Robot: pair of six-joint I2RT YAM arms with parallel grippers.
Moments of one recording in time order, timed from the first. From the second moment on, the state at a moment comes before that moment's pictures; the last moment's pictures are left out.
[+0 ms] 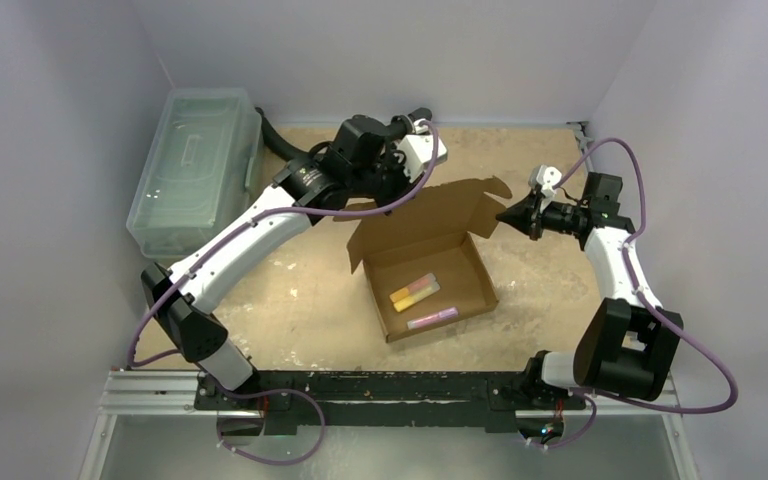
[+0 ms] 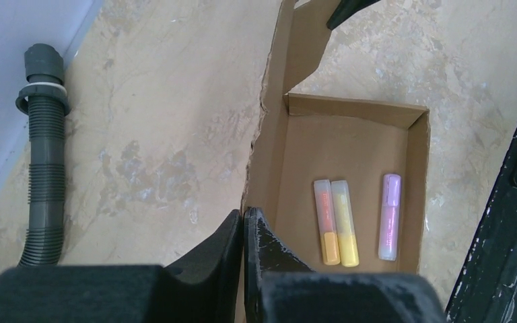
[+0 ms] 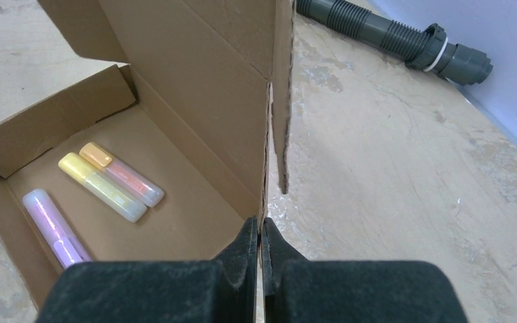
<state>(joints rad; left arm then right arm) -0.79 1.62 1.76 -0.70 0.20 0.27 -0.26 1.34 0.96 -0.47 -1.22 -0.92</state>
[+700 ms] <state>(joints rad) -0.79 1.56 1.64 -0.55 0.22 0.27 -0.23 1.34 0.88 -0.34 -1.24 -0.78</state>
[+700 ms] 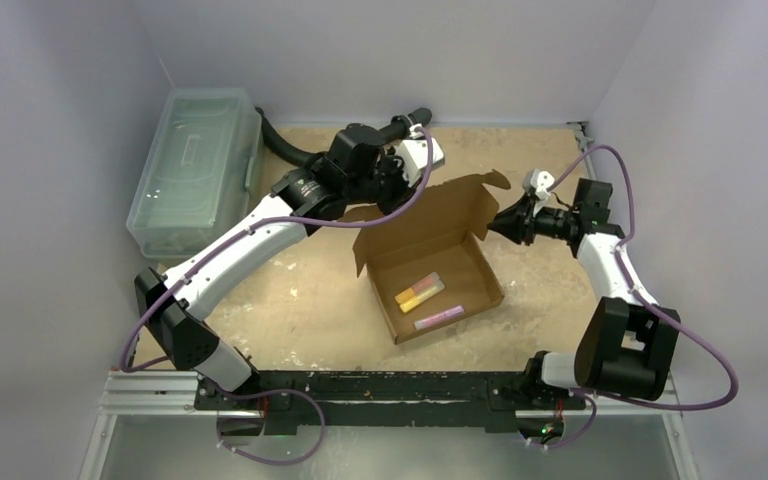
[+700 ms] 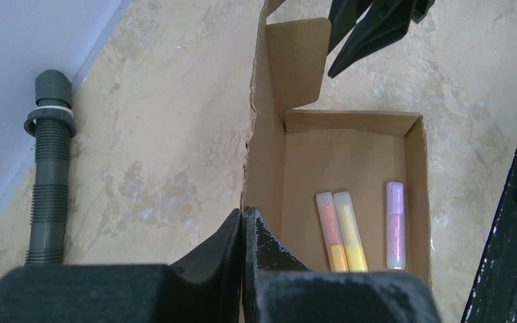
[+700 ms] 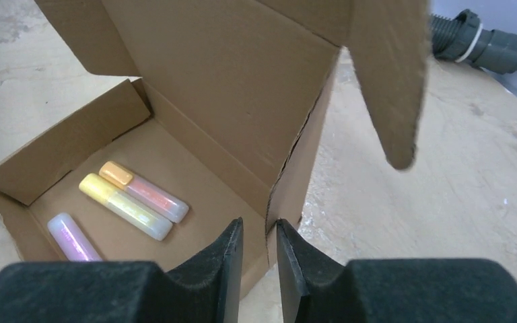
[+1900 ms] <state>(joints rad) -0.73 1.15 1.24 -0.27 -0.11 0.00 -0.16 1.19 0.66 0.24 -0.91 -0.32</state>
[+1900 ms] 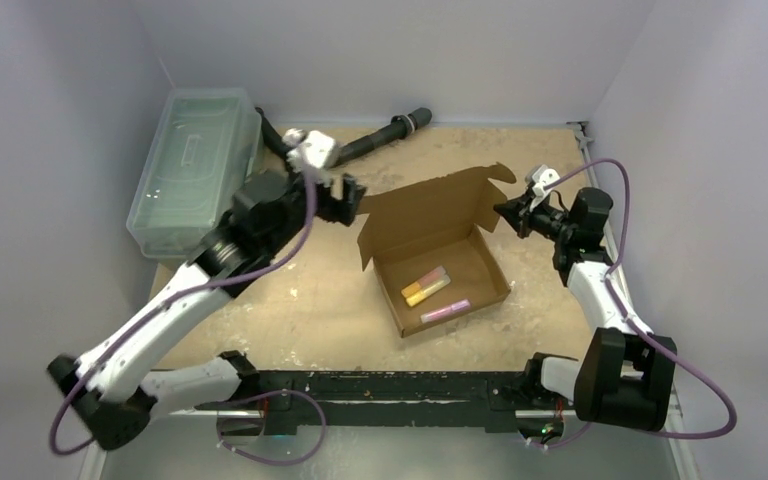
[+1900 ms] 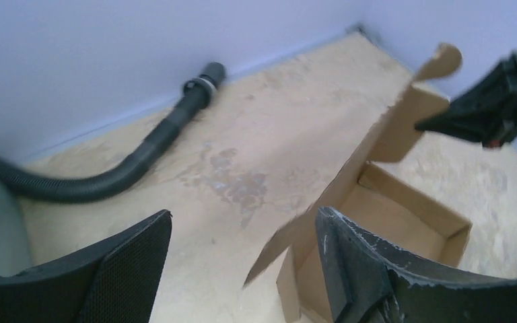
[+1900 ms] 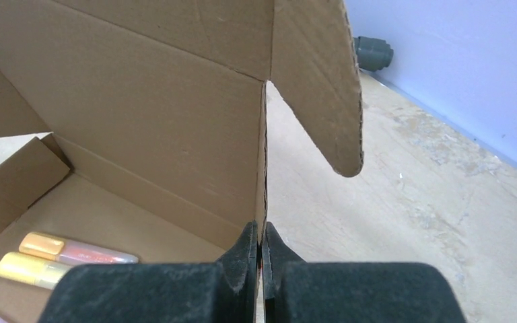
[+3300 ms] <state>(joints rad) -0.73 1.28 0.47 0.55 0.11 -0.56 -0.17 1.21 0.66 0.26 -0.97 -0.29</state>
